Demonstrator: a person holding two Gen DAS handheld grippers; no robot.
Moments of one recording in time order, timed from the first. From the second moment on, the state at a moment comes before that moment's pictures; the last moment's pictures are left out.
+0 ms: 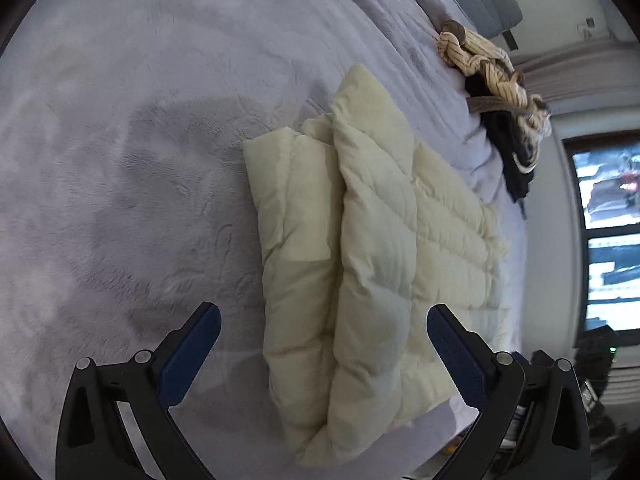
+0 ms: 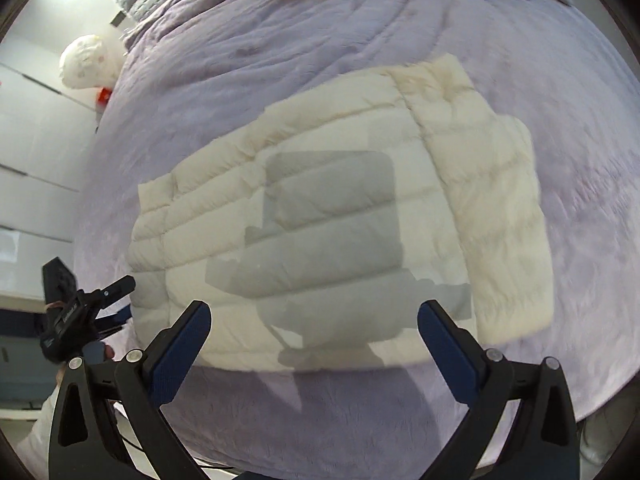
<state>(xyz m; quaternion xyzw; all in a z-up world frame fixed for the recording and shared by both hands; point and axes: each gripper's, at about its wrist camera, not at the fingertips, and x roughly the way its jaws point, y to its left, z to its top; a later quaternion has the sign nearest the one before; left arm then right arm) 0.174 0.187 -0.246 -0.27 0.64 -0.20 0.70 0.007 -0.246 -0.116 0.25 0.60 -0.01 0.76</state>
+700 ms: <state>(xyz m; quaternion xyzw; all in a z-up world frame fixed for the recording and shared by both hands) 0.205 0.125 -0.280 -0.26 0.64 -0.30 0.66 0.081 -0.223 -0.203 0.20 0.61 0.10 0.76</state>
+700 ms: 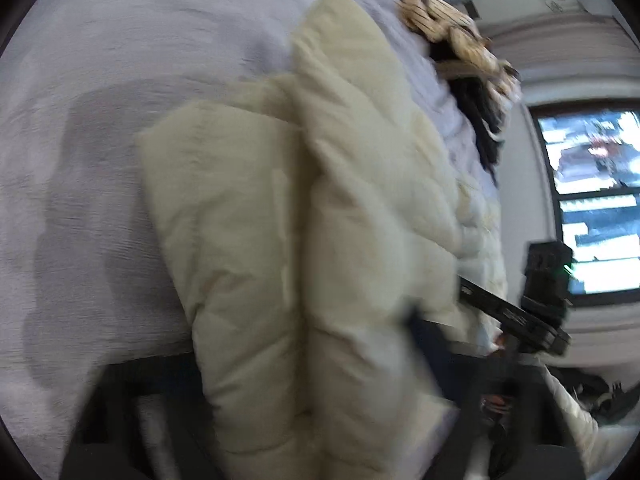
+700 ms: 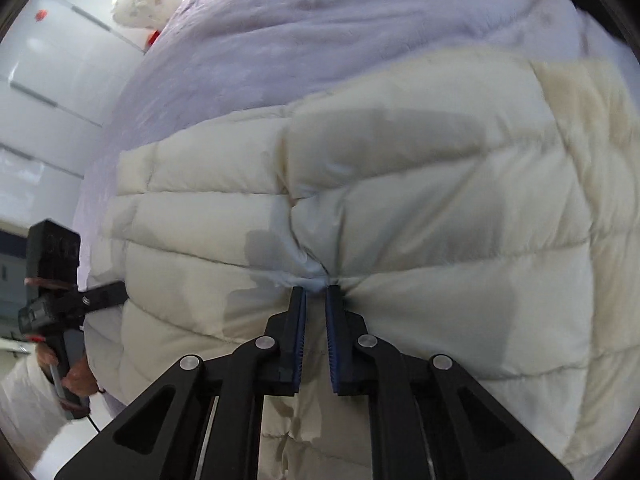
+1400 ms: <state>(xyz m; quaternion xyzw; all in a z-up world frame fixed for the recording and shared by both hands) 0.175 -0.068 -0.131 -0.14 0.58 -0.42 0.68 0.053 -0.271 -0.238 0.37 0.58 0.15 0.71</state>
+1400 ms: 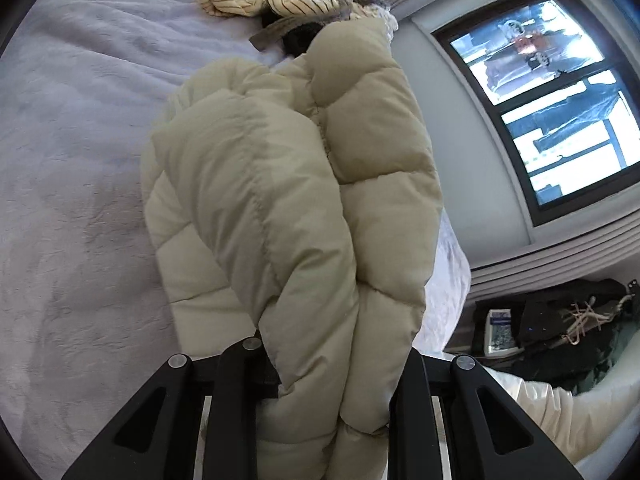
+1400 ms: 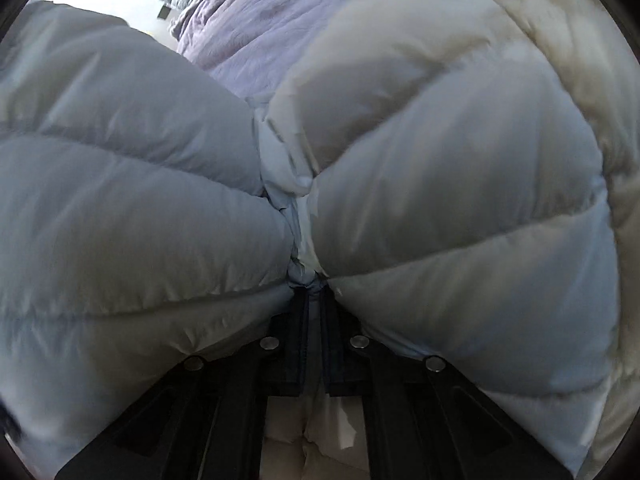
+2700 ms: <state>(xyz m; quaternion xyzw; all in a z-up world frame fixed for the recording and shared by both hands) 0.146 -0.231 -0.149 -0.07 0.59 -0.50 0.63 -0.061 -0.428 -0.255 0.49 0.53 0.11 0.69</state>
